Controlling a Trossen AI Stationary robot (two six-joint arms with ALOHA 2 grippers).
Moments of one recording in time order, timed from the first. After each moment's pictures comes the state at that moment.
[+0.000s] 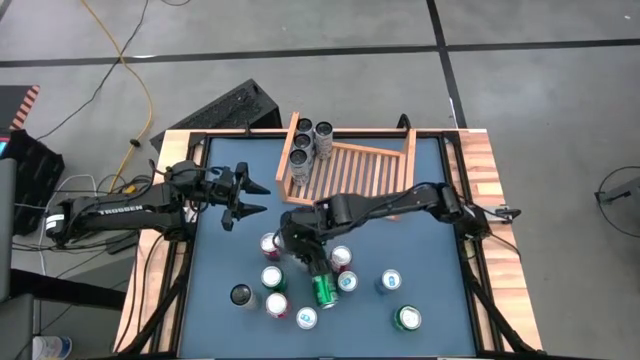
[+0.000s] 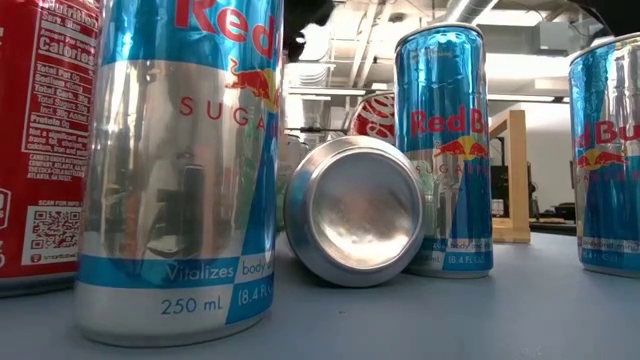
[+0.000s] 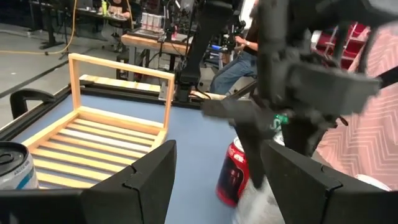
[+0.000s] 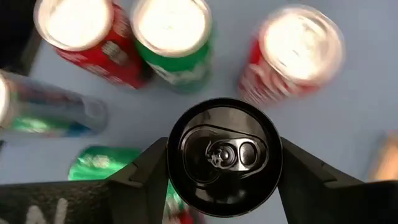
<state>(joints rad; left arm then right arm) 0.32 0.66 0.36 0.34 0.42 -0.19 0.16 2.19 2.19 -1.06 -0.09 -0.09</state>
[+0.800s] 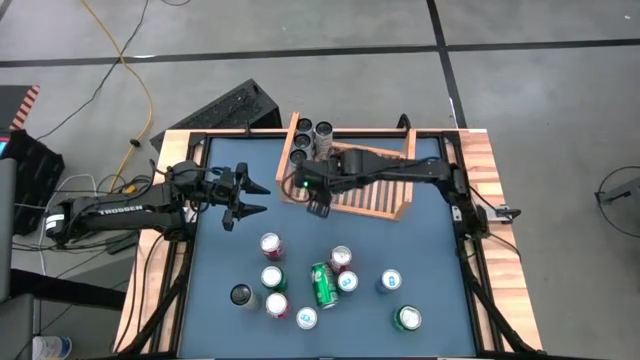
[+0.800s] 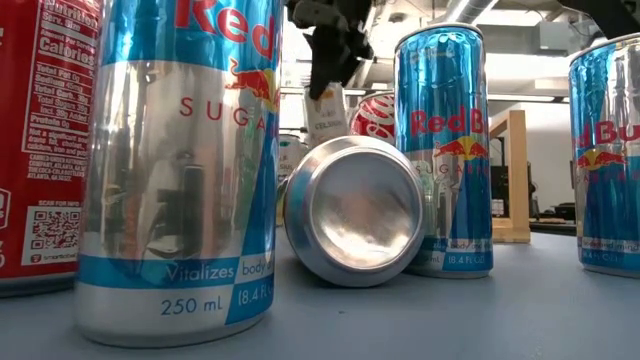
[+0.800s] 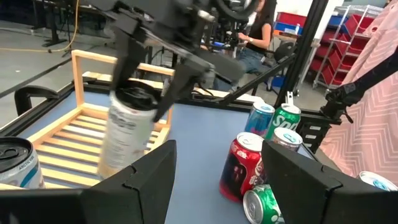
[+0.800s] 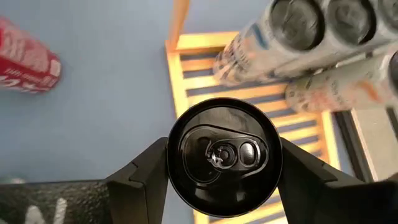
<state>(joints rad) 0.32 0.66 0.36 0.33 0.40 -0.18 -0.05 2.09 2.19 -1.27 0.34 0.21</state>
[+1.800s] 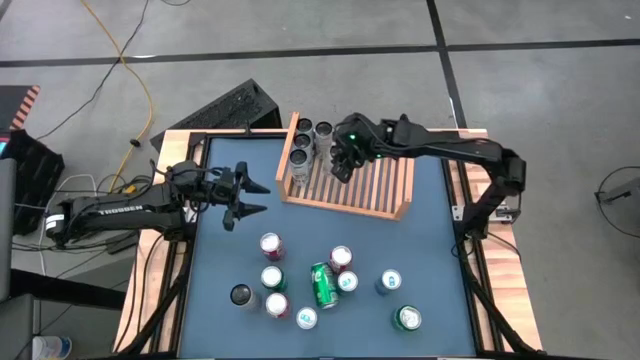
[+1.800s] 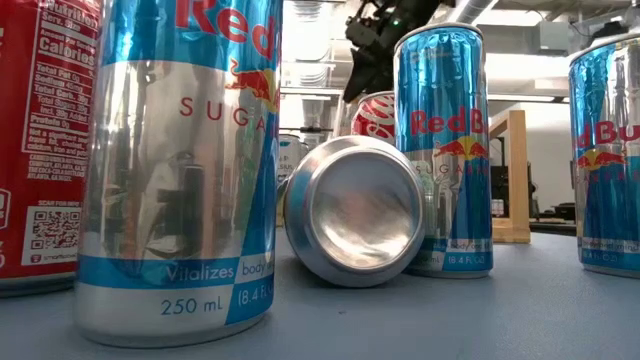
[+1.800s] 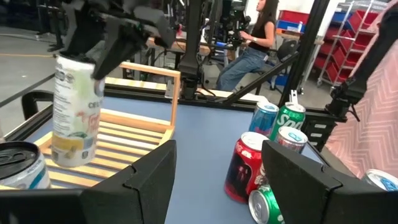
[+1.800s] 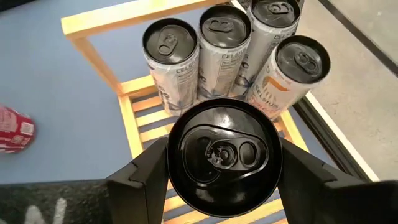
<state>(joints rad) 0.32 0.66 0.36 0.33 0.39 -0.15 -0.30 1.67 1.57 -0.73 0.16 0.15</state>
